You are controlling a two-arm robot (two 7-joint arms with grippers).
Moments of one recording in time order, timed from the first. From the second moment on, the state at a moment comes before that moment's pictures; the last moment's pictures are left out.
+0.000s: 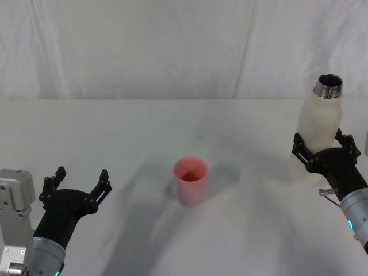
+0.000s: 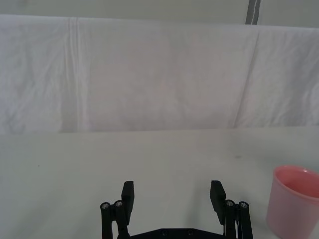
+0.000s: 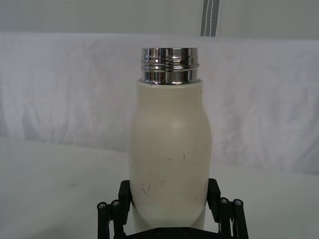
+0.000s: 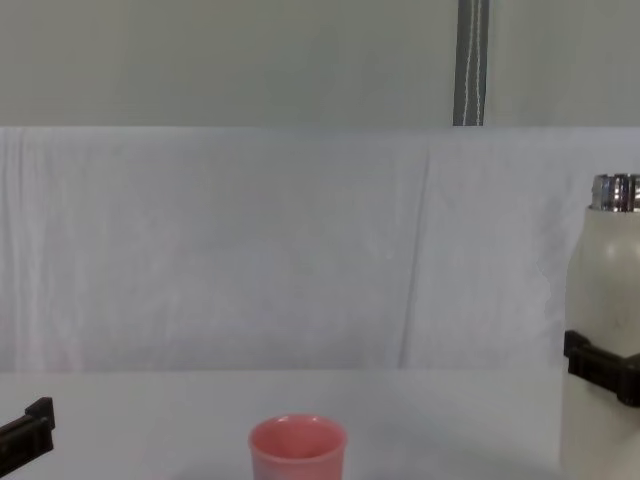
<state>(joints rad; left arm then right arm) 0.27 0.24 0.04 -1.85 -0.25 -0.02 -0.02 0.05 0.10 -0.10 -1.56 0.07 -0.07 0.12</state>
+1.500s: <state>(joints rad) 0.27 0.24 0.04 -1.85 -0.25 -0.02 -0.02 0.13 0.28 -0.30 -1.69 -0.34 0.01 0.18</state>
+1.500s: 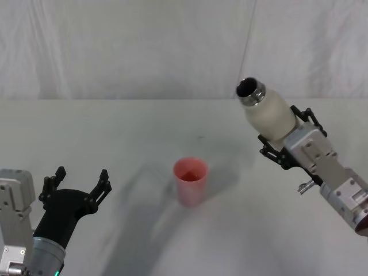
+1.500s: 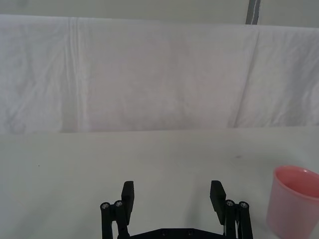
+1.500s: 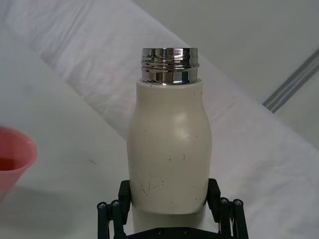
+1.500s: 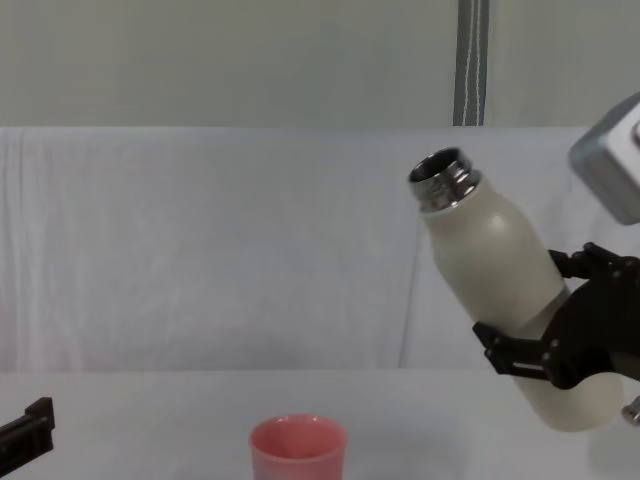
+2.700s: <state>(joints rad) 0.27 0.24 0.04 -1.85 -0.25 -0.02 -0.02 0.20 0.34 -0.48 -1.66 -0.71 0.05 0.16</state>
